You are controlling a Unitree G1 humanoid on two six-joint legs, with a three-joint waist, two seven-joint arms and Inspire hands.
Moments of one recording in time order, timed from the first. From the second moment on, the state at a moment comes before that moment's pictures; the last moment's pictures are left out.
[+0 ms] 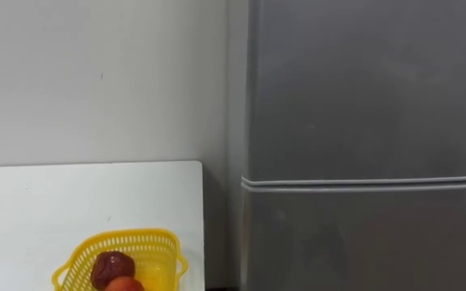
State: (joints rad) left arm 0.32 0.21 0.09 1.02 0.19 0.17 -0.03; right arm 0.14 -0.23 -0.13 1.20 0.19 0.05 -0.16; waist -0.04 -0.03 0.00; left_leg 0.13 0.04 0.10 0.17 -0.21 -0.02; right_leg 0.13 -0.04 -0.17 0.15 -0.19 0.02
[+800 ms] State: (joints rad) left arm 0.31 0.18 0.10 1.05 0.21 0.23 -0.05; right arm 0.18 -0.20 -0.13 1.25 0.27 0.10 -0.05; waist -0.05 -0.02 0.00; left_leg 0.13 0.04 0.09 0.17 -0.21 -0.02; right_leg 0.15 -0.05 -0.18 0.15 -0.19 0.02
